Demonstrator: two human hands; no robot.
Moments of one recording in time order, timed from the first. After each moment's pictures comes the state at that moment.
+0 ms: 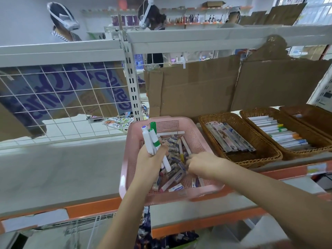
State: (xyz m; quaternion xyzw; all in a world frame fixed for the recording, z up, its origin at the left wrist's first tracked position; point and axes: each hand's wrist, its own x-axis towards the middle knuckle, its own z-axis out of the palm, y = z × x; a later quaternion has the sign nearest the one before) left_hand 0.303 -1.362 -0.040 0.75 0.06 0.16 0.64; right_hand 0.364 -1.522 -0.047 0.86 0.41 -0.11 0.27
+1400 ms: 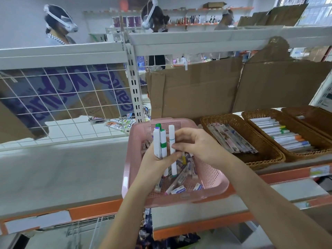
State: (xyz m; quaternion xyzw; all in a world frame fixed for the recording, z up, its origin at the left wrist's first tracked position) left_hand 0.302 -1.356 -0.035 0.70 -0.12 0.09 0.70; right_hand 0.337 -1.511 0.014 0.75 0.27 -0.11 -0.59
